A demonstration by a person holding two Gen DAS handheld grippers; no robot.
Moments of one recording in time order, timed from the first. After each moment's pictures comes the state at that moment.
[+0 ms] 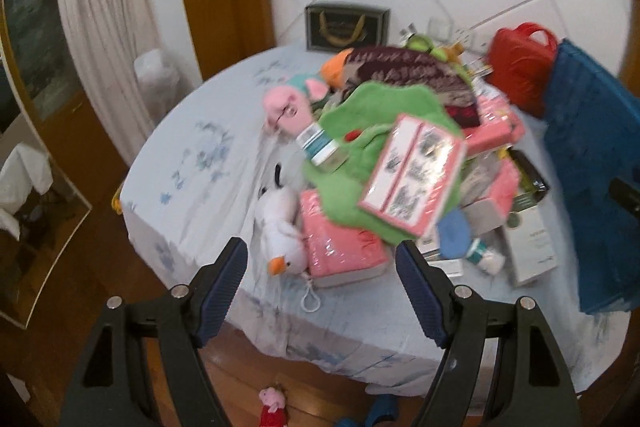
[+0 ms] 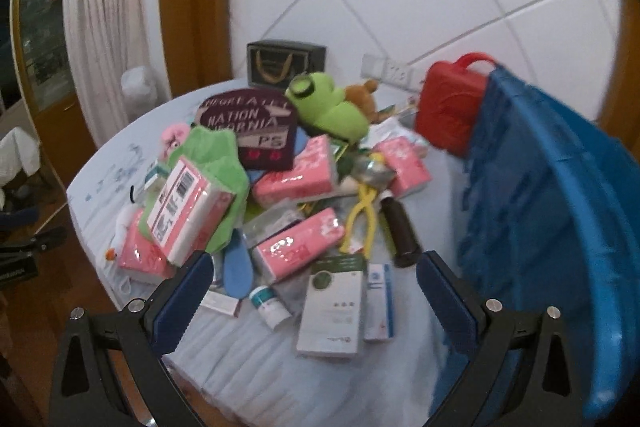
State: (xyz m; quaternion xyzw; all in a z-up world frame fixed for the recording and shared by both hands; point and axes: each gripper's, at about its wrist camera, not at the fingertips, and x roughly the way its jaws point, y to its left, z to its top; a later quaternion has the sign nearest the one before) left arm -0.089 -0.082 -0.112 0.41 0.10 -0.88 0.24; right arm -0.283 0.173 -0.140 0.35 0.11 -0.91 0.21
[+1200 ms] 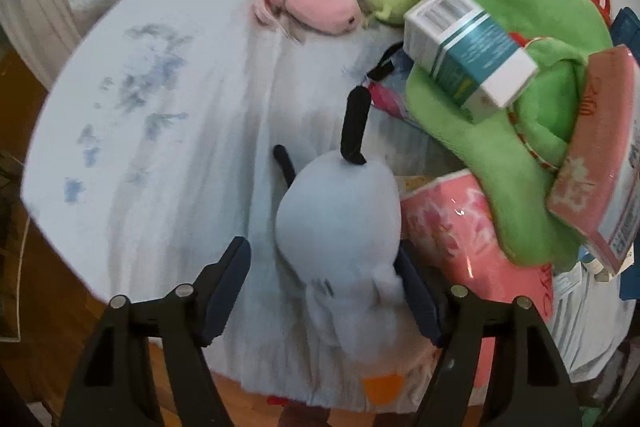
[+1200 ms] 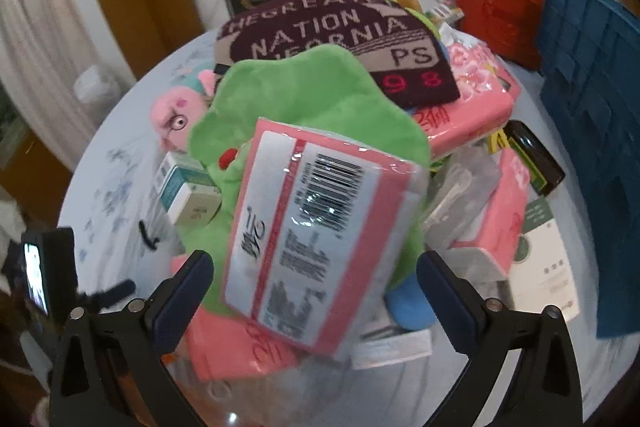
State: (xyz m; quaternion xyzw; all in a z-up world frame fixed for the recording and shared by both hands) left arm -0.186 -0.251 -0.276 0.55 0.15 -0.81 0.13; right arm -0.343 -0.038 -0.247 0.48 0.01 -0.87 0.11
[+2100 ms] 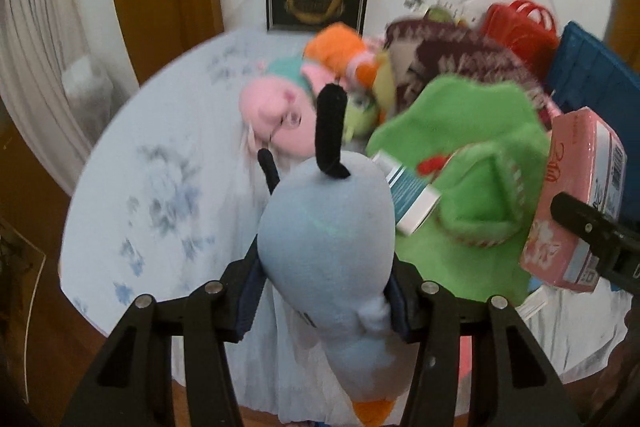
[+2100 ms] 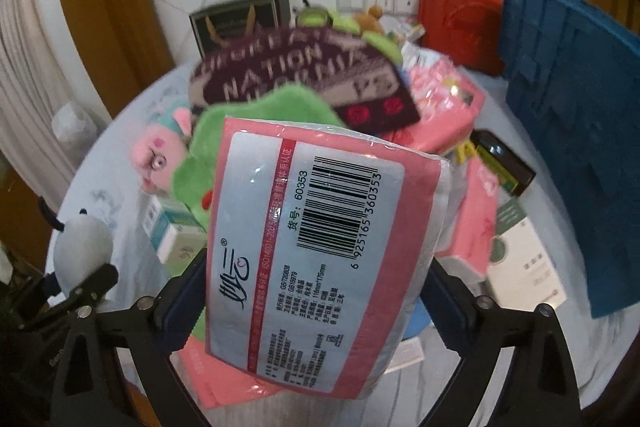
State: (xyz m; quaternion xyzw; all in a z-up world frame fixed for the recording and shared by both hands) left arm -0.167 -0.248 -0.166 0.42 0.08 -0.90 0.10; right arm -0.335 -0.028 -0.222 0.43 -0.01 -0.90 0.06
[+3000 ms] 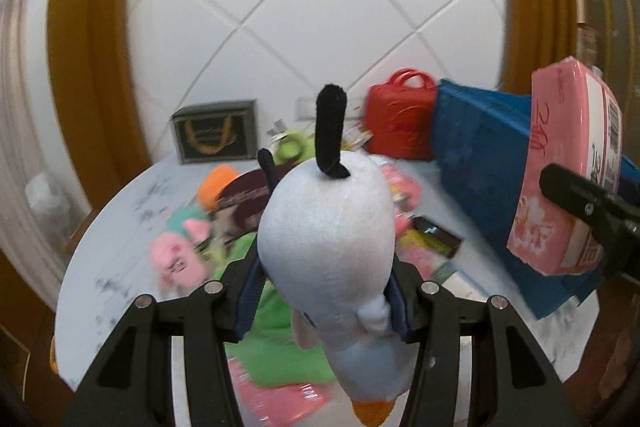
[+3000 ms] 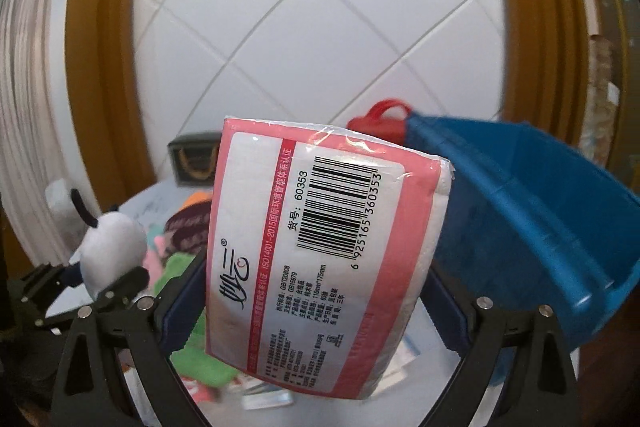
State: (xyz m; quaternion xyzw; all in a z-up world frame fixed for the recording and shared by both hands) left arm -0.160 -0.083 -0.025 0.27 0.01 -0.96 -0.01; right arm -0.252 0.095 -0.060 0.23 0.00 -0.97 0.01
